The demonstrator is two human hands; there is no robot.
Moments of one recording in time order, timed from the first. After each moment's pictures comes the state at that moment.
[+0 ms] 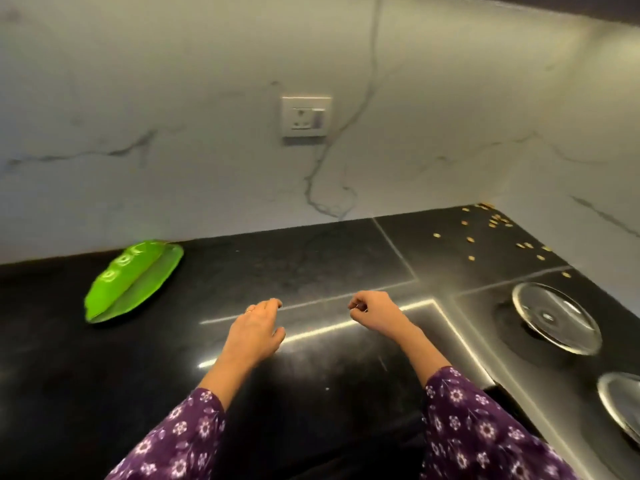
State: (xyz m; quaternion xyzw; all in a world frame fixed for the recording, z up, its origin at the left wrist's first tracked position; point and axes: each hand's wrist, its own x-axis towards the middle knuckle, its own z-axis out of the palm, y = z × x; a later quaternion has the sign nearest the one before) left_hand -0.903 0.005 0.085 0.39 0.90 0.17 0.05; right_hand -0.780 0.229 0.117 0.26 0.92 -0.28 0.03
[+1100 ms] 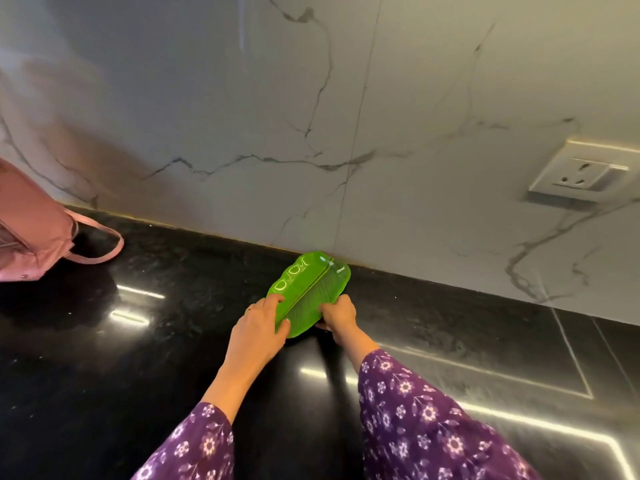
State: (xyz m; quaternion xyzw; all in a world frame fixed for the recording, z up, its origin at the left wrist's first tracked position) left_hand -1.090 -0.177 0.072 0.09 0.96 0.26 -0.02; right_hand -1.142 -0.010 0.023 0.33 0.70 -0.63 0.08
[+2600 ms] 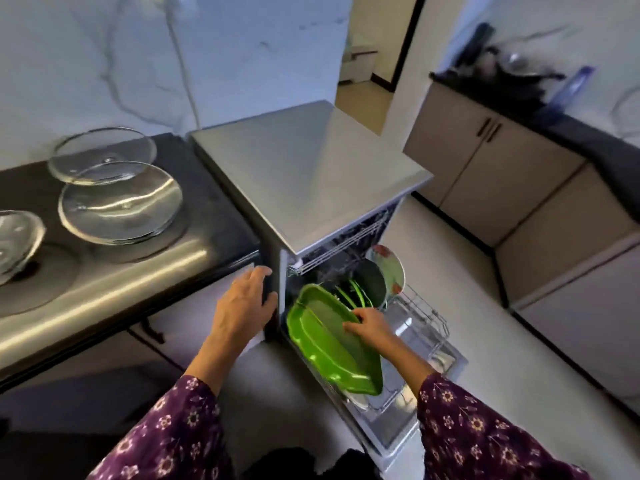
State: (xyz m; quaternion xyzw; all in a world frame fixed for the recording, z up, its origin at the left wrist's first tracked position) left_hand -0.277 0.092 0.077 0.92 0.26 0.12 0.26; right_hand -0.125 -0.114 0.015 0.90 0.23 -0.28 -0.25
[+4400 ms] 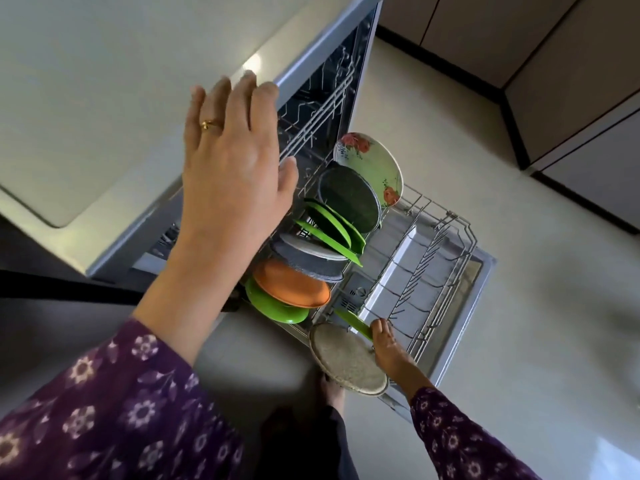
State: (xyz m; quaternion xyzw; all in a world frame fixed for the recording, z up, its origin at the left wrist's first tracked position) left_hand 0.032 0.076 -0.072 0.98 0.06 0.19 0.00; right_hand -0.052 -0.221 -0.432 0.94 0.20 -0.25 -0.14
